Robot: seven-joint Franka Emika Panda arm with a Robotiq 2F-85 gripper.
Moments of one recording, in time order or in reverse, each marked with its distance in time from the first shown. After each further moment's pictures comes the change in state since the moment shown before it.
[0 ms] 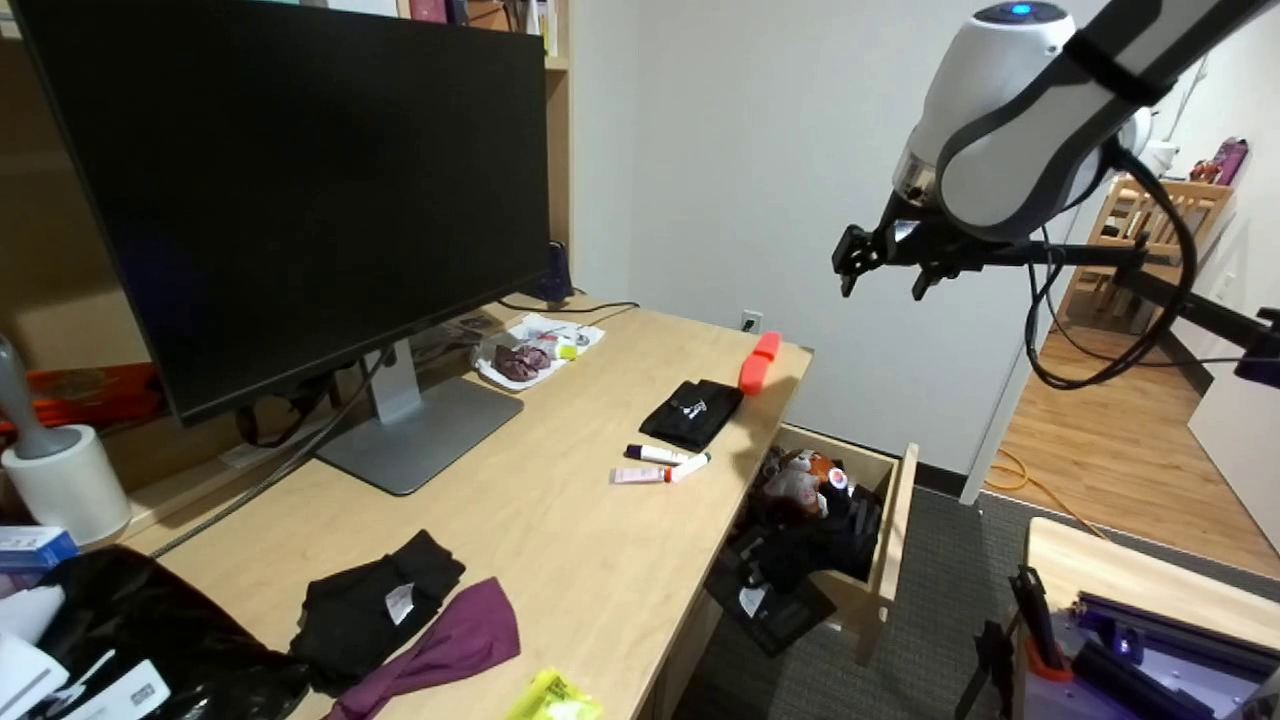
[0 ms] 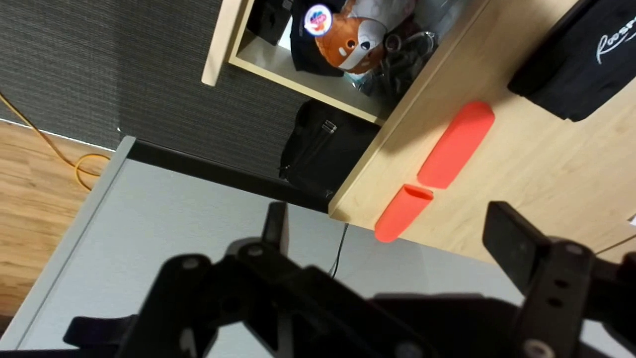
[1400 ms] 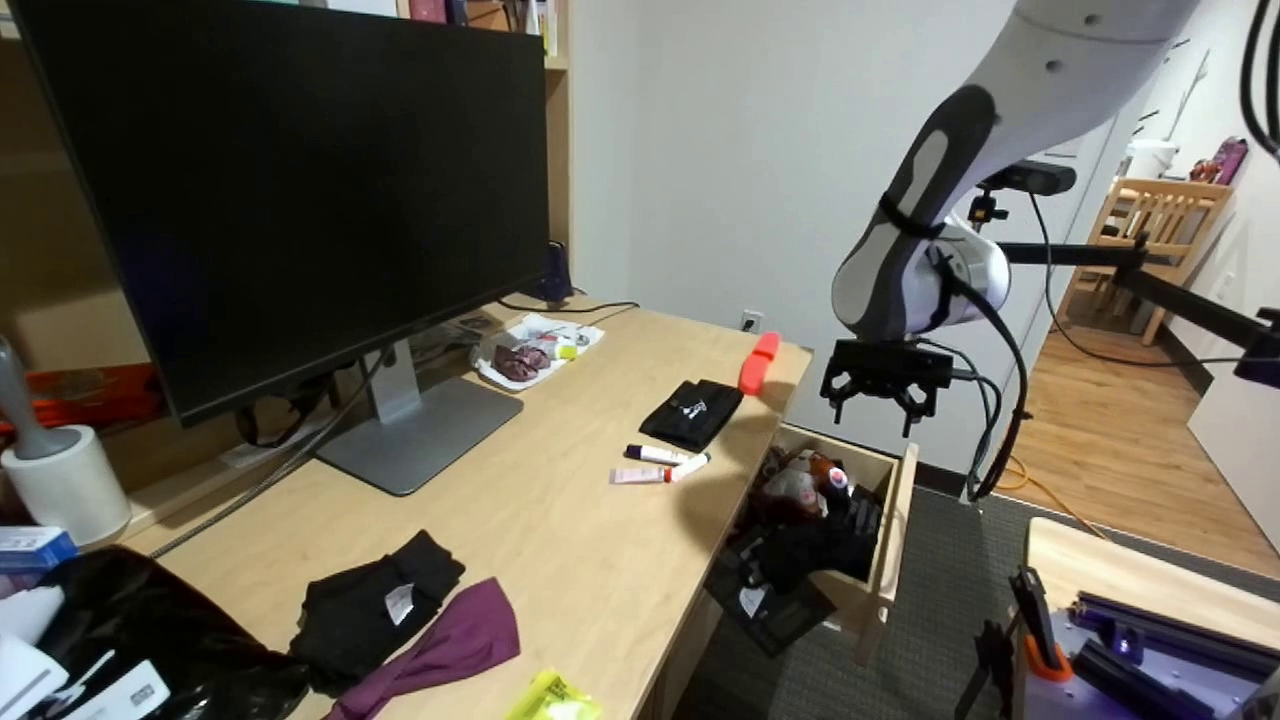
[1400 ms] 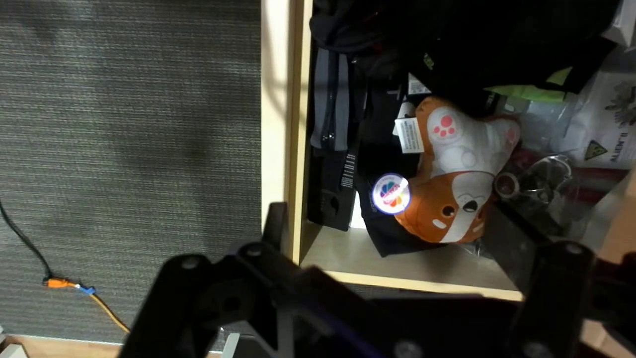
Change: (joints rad) arm 0.375 0.576 -0.359 0.244 0.496 -0.065 -0.036
